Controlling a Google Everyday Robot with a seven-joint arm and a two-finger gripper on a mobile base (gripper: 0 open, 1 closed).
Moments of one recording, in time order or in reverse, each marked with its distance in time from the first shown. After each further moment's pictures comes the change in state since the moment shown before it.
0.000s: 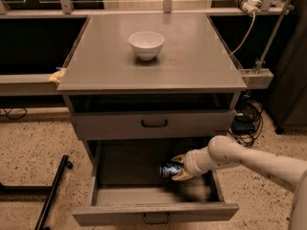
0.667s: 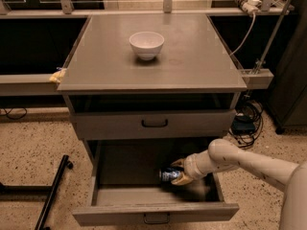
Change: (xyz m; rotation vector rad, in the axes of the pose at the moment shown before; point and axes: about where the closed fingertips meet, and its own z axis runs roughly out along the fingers) arm 0.016 0.011 0.022 -0.049 -0.042 0.063
